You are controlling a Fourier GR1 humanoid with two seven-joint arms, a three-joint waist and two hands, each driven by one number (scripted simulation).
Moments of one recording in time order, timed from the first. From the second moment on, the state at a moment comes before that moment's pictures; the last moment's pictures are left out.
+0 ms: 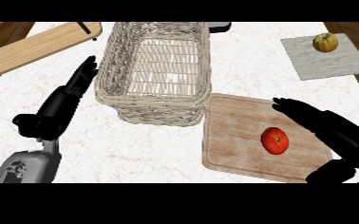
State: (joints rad) left arm -0.17 0.28 -0.02 -1.56 0.02 -0.13 0.00; right arm -0.01 -0.50 0.02 -1.75 0.67 0.53 -0.33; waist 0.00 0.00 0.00
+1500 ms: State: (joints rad) left arm -0.18 0.22 0.06 -1.57 -0.04 -0.22 0.02; right arm -0.06 -0.37 0.09 -1.48 1.00 0.41 -0.40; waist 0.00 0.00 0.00
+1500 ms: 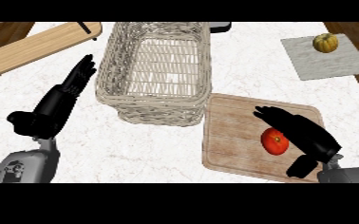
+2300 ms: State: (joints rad) left arm -0.18 0.18 0.06 -1.57 -0.07 -0.21 0.01; right arm -0.05 -0.26 0.25 -1.51 1.21 0.34 -0.33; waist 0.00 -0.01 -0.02
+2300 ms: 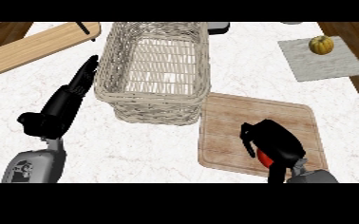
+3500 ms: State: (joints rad) left arm -0.22 0.17 0.03 -1.55 -0.07 -0.24 0.02; right arm -0.16 -0.04 1.04 -1.70 0.99 -0.34 0.65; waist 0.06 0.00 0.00
